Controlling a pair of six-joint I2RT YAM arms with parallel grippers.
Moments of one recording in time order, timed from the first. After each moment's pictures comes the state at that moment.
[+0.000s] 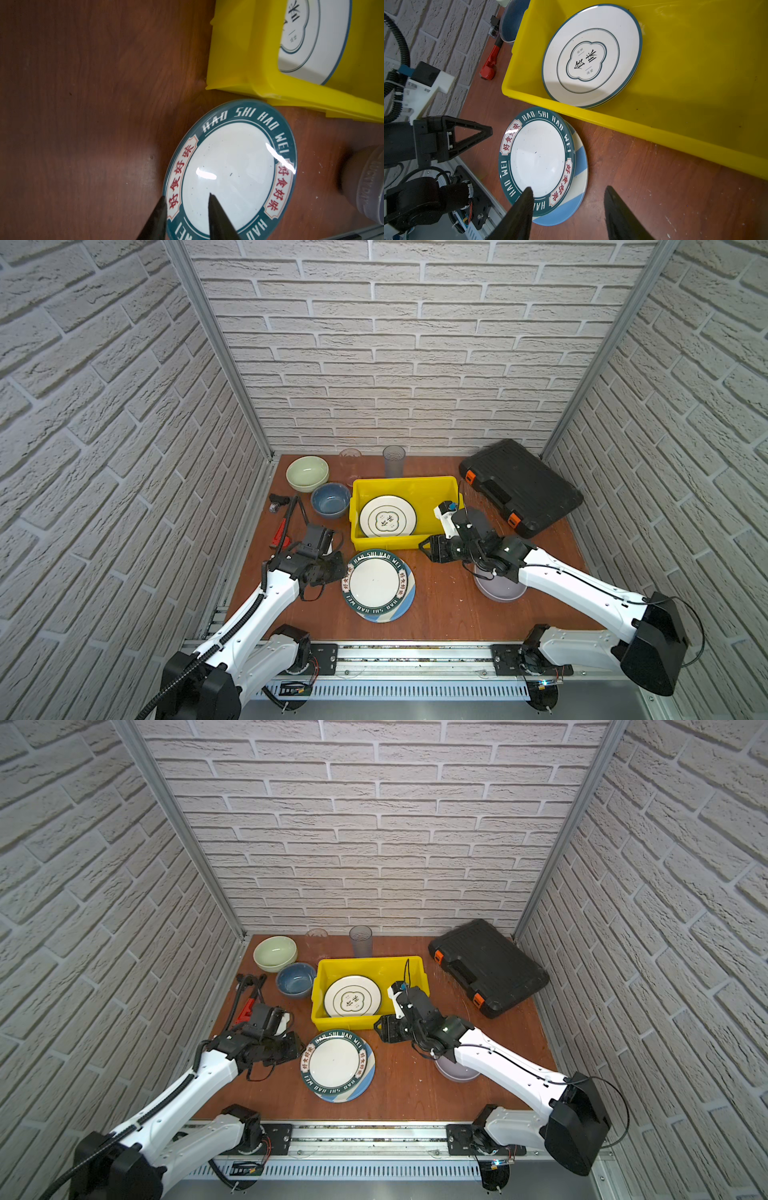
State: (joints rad) left arm -0.36 0.97 0.62 -0.76 0.16 -0.60; right arm 0.72 1.22 0.88 -0.44 -0.09 0.60
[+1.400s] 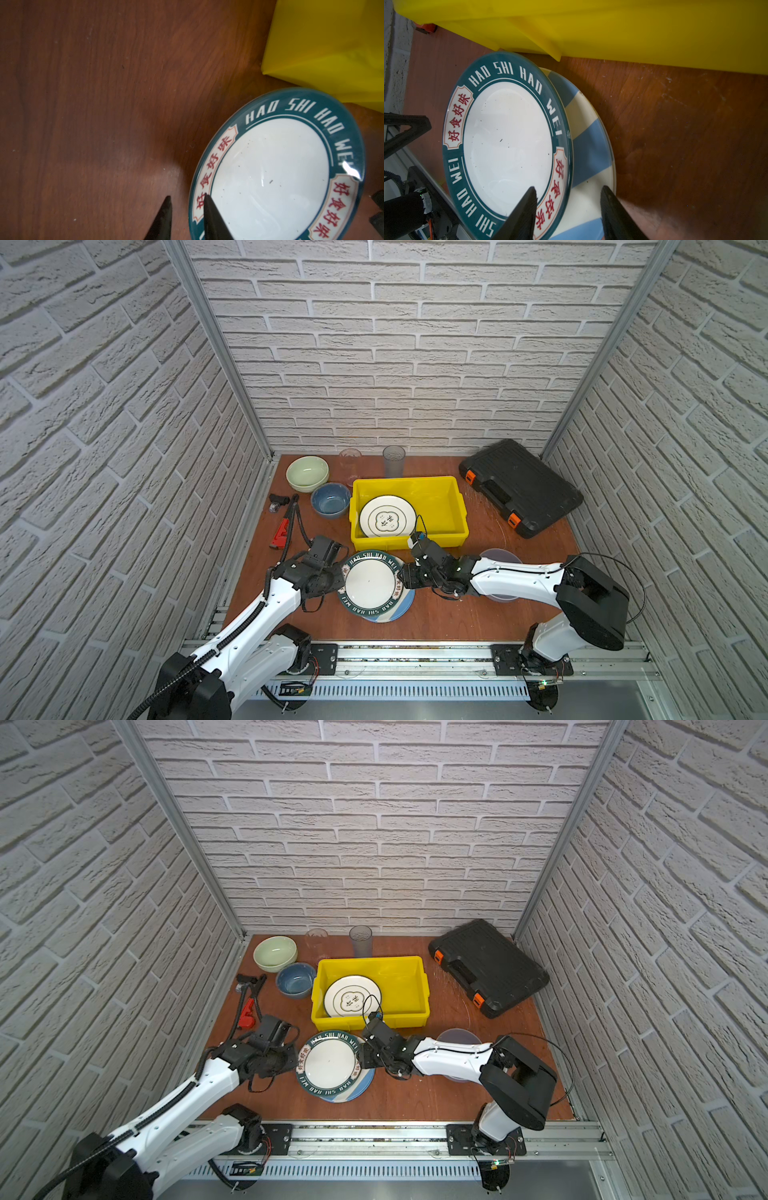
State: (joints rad) left arm -0.46 0.94 0.57 -0.82 -0.07 -0.71; right arm 0.93 1.57 0.81 -0.17 0.00 0.80
